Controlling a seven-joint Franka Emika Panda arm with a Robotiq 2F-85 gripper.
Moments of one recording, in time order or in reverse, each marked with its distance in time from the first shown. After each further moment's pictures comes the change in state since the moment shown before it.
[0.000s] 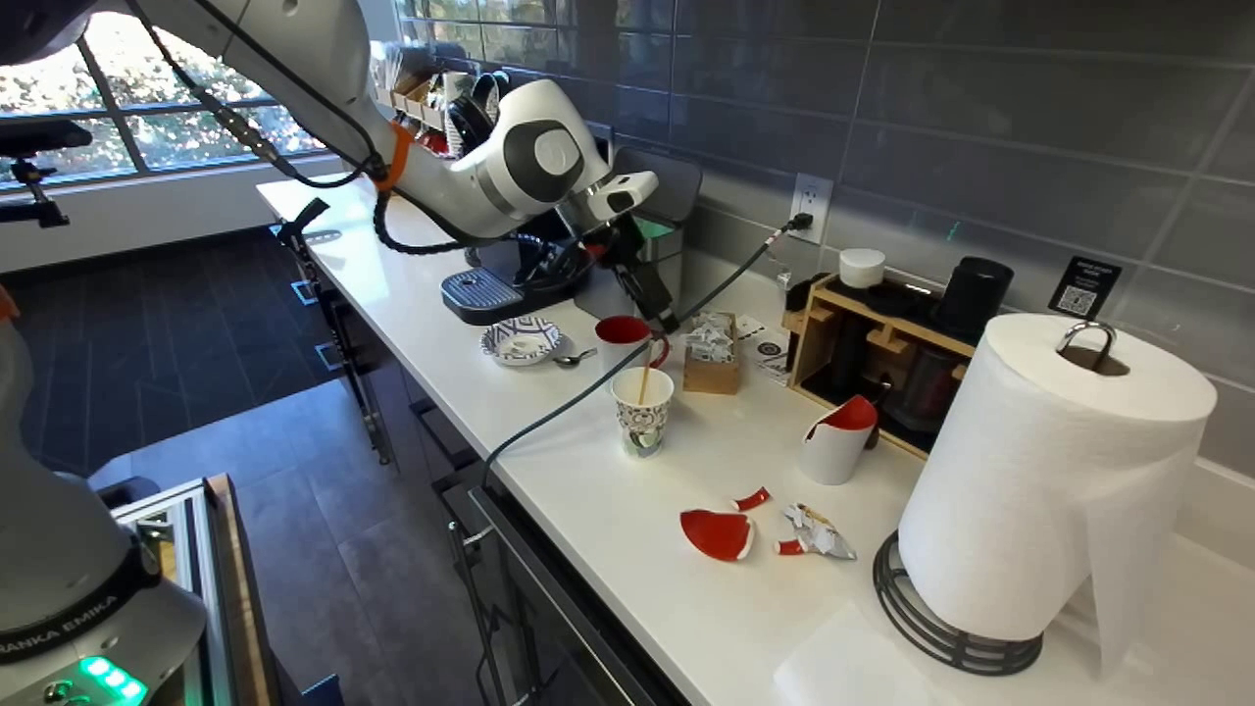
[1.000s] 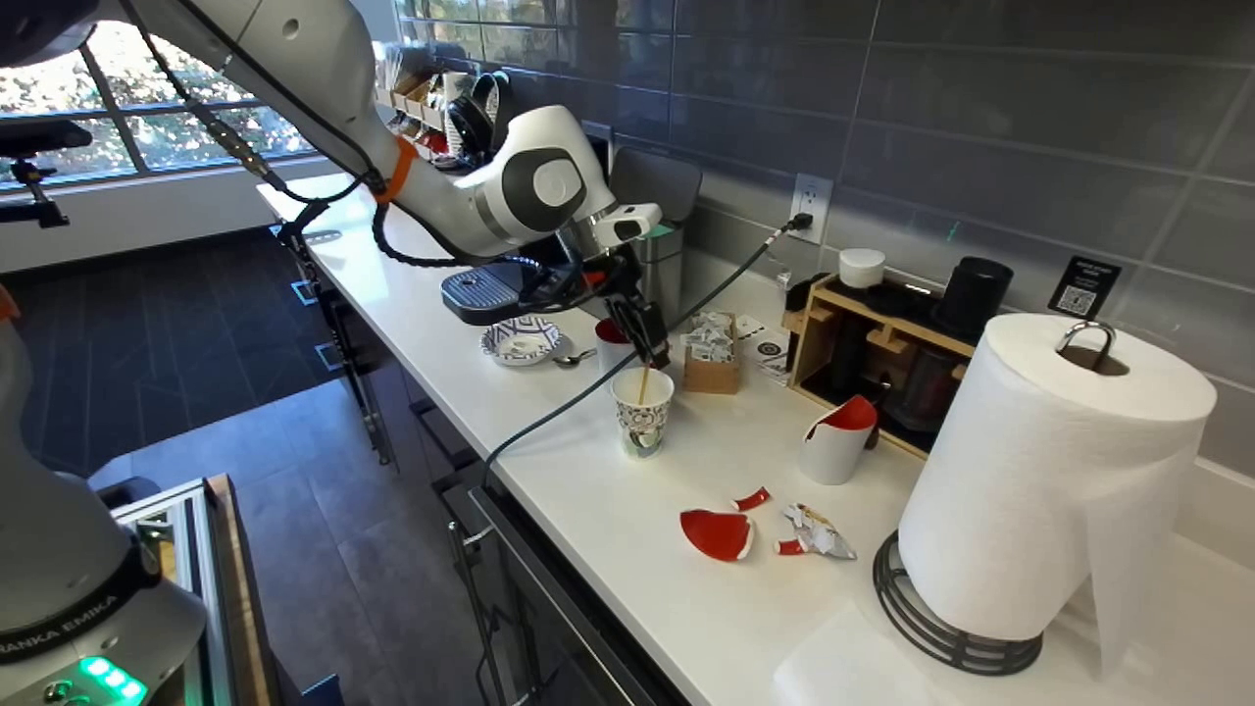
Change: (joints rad) arm 0.009 0.006 -0.043 -0.055 0.087 0.003 -0.207
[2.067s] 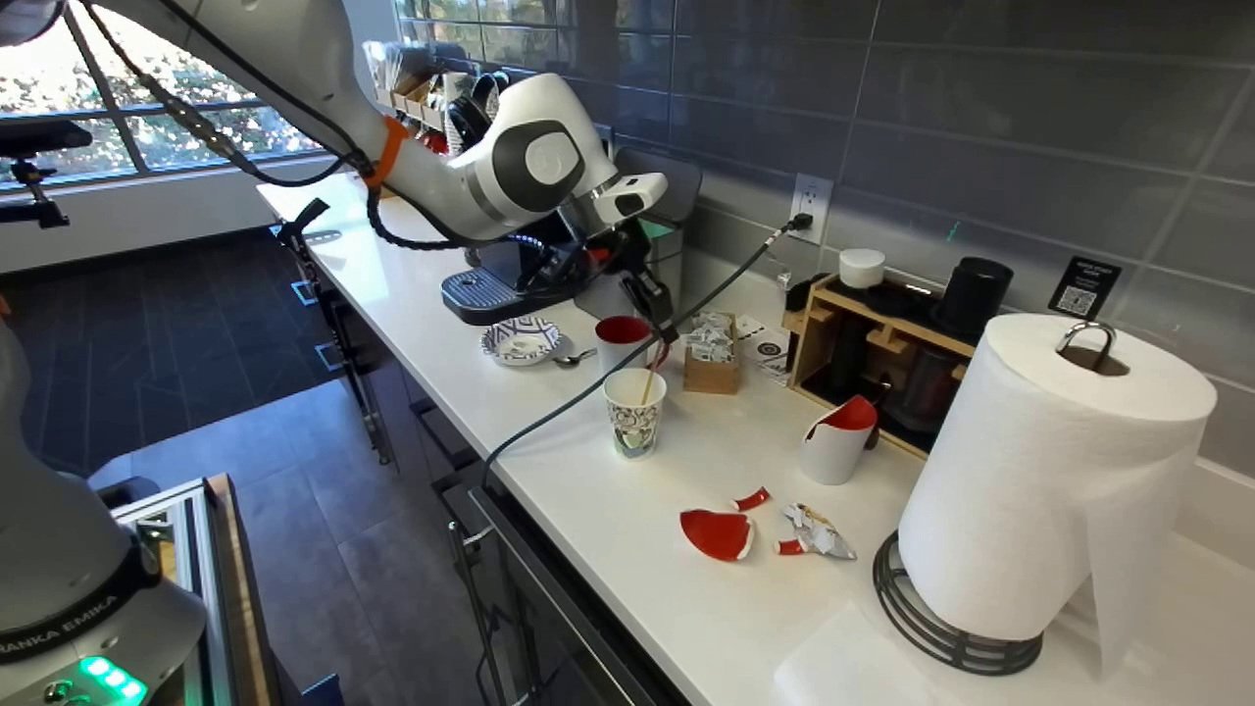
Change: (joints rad) arm 0.020 -0.066 -0.057 -0.011 0.011 0.052 0.039
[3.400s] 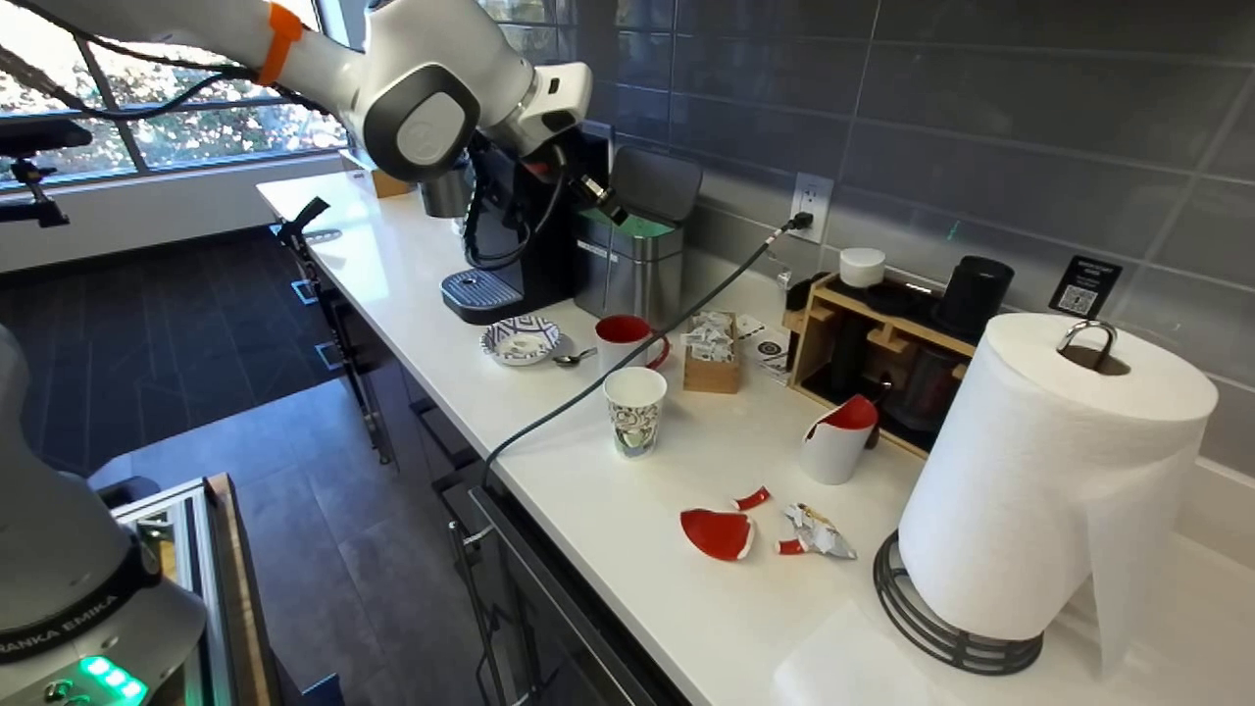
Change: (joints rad) arm 0.013 -0.309 0.102 -0.251 0.691 0.387 -0.511
